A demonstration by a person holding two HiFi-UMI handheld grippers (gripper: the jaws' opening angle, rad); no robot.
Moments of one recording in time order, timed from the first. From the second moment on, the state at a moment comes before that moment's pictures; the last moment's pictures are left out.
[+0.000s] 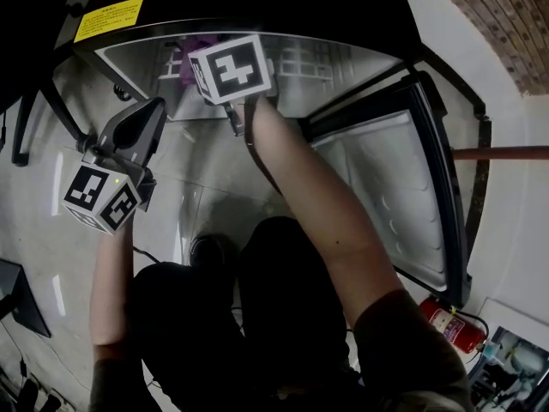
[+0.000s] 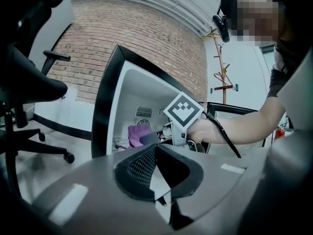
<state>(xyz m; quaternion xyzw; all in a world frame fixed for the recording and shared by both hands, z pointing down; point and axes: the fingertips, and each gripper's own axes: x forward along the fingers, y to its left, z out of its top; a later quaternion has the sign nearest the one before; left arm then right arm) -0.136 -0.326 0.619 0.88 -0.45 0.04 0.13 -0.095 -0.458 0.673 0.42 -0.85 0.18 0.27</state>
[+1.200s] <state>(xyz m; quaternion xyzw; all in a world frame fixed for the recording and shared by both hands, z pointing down) -0.080 -0.345 0.609 0.91 -0.40 0.01 0.11 0.081 -0.467 0.613 0.63 -0.76 0.14 0.11</state>
